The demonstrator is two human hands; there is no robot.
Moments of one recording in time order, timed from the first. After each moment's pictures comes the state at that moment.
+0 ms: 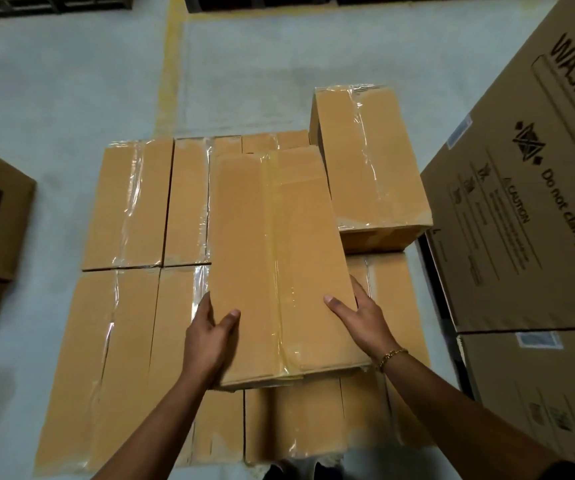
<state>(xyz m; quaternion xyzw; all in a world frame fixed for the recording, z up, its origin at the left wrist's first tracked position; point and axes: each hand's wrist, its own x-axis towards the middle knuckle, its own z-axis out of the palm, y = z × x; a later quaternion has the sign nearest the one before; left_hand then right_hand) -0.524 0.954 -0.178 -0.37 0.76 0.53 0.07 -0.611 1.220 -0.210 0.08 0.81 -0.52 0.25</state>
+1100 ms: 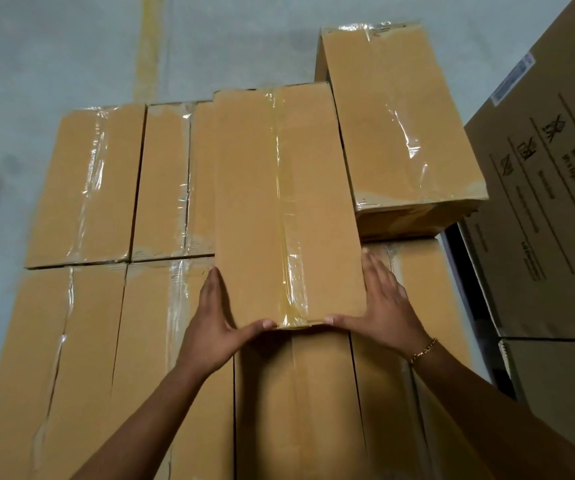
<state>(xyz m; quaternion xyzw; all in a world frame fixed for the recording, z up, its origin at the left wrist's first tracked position) -0.573 0.934 -0.345 -0.20 0.89 0.40 0.13 -0.665 1.231 -0.346 -0.11 0.94 -0.23 0.22</state>
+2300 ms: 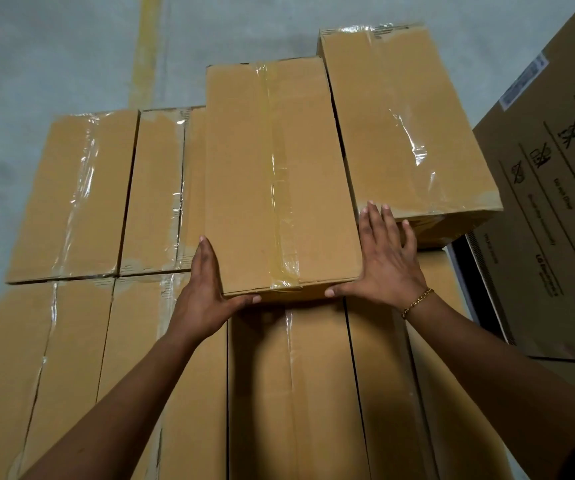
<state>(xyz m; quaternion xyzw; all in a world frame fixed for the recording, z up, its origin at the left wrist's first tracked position) -0.655 0.913 -0.366 -0.14 0.93 0.32 0.10 -0.764 1.210 -0.353 -0.16 0.98 0.01 0.15</state>
